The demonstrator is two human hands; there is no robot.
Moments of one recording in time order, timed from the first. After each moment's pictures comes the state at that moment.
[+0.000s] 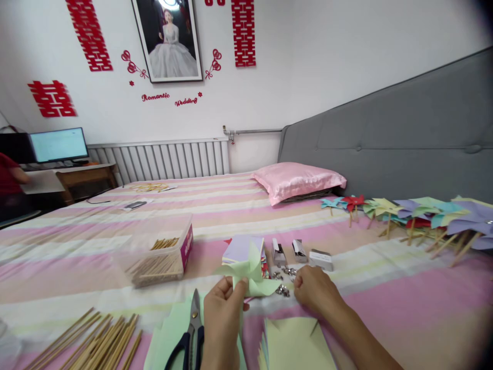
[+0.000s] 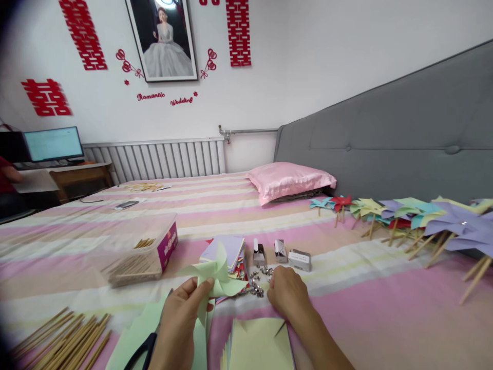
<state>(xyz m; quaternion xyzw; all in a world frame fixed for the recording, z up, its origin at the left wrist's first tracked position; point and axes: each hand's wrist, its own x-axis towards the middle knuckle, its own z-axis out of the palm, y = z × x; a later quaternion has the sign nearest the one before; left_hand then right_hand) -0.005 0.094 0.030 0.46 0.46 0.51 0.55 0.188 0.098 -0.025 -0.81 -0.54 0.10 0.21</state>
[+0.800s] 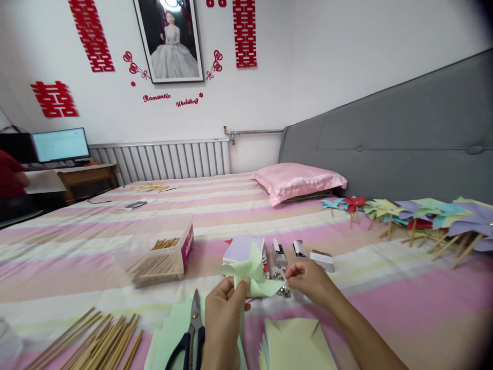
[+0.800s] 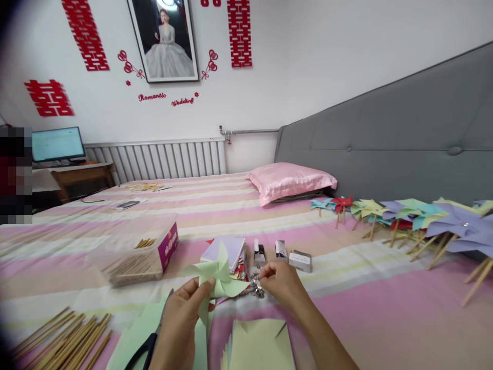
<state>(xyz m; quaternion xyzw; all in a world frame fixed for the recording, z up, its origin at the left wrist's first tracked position) -0.006 0.093 0.033 0.45 0.46 0.51 0.56 0.185 0.102 -0.013 -0.69 -0.55 0.24 0.40</state>
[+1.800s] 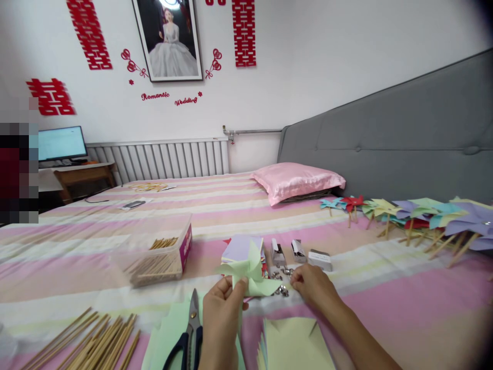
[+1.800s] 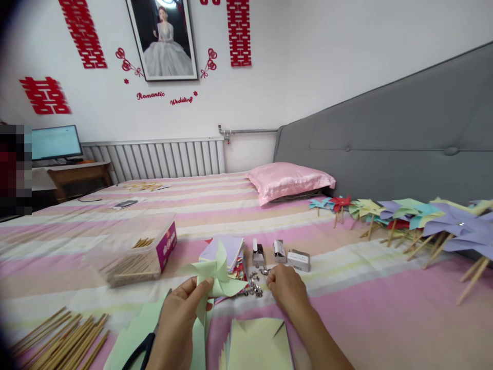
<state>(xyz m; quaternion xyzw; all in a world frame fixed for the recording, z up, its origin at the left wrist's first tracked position) -0.005 0.094 0.031 0.47 0.46 0.51 0.56 0.195 0.104 -0.028 -0.78 -0.56 0.13 0.25</state>
